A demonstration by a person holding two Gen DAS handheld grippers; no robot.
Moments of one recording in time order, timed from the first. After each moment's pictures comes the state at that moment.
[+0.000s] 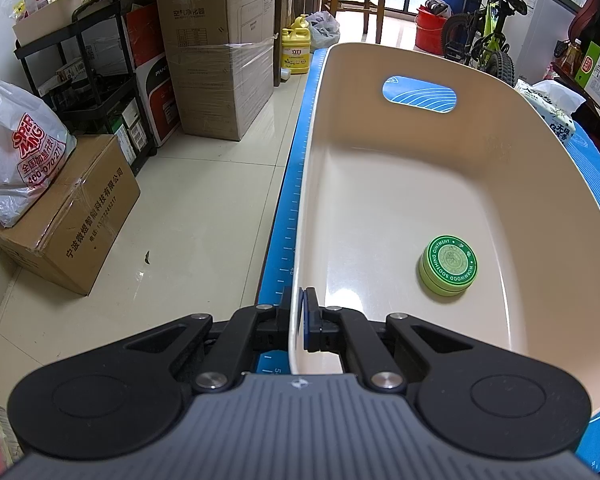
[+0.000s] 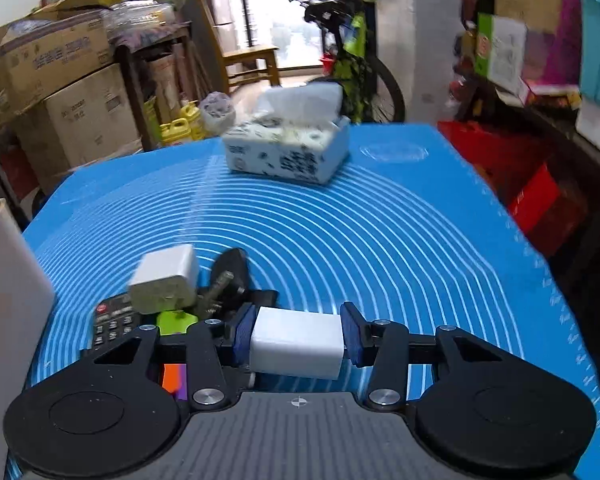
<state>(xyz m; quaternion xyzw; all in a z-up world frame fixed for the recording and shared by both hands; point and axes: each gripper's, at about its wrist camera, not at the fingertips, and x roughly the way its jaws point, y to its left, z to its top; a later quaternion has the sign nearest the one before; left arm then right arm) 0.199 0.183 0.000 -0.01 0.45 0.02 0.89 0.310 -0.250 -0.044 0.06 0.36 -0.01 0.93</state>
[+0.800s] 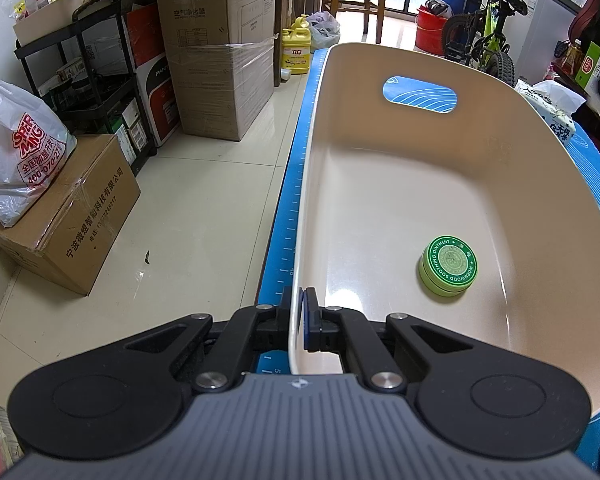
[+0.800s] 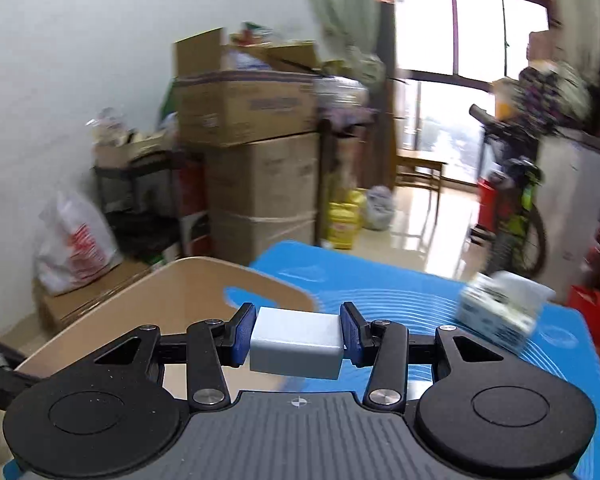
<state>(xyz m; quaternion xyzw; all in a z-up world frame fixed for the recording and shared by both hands) 0.199 0.183 0.000 -0.01 0.45 0.02 0.89 0.253 -0.067 0.077 -0.06 0.22 0.21 0.95</state>
